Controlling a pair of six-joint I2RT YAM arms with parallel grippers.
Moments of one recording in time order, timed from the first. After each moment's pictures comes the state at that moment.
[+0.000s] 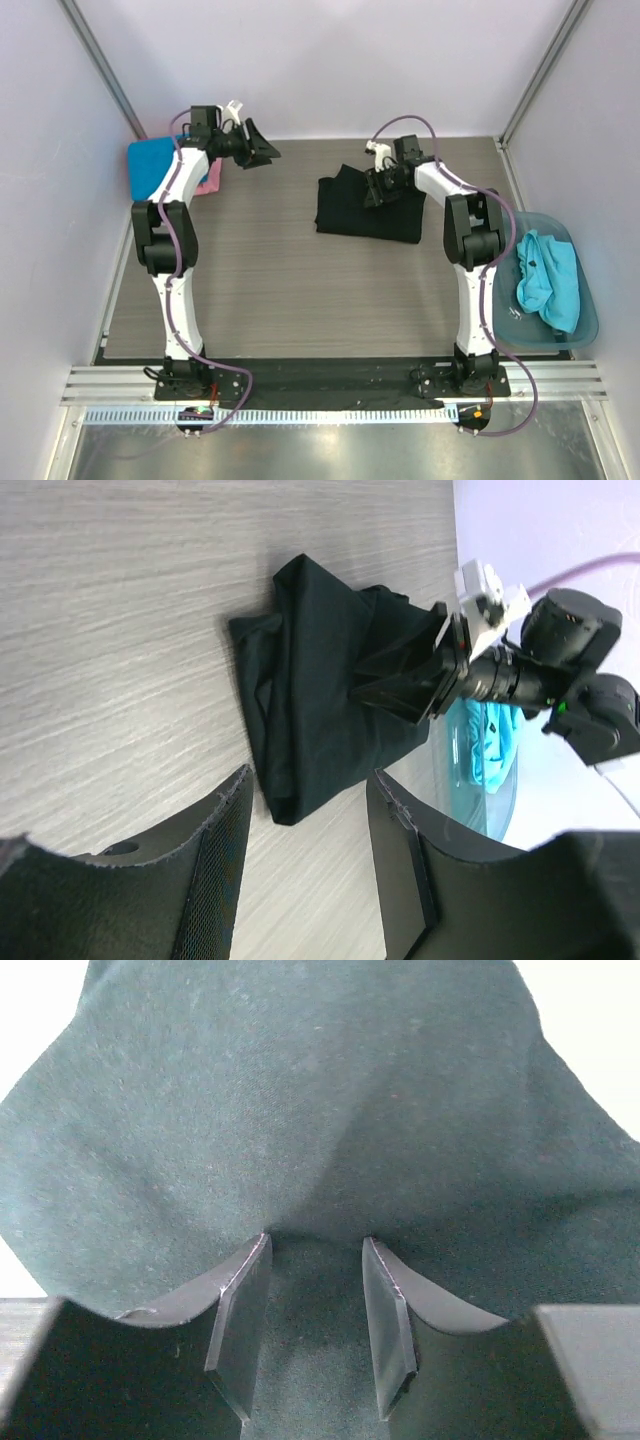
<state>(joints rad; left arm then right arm) -0.05 2.21 1.97 -0.42 0.83 -0.53 0.19 2.28 1.79 -0.51 -0.50 -0.18</state>
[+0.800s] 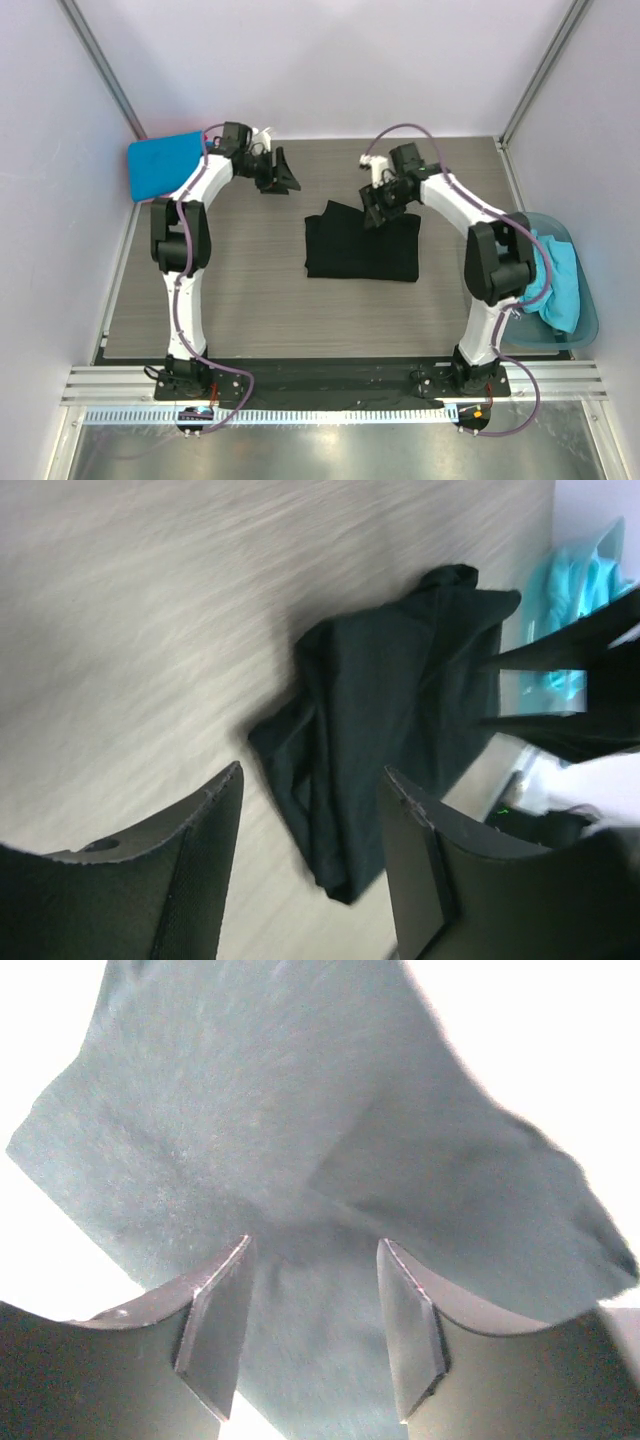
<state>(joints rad) -0.15 2.22 1.86 -0.59 0.81 -0.31 0.32 1.93 1.48 -0.67 -0.40 -0.24</state>
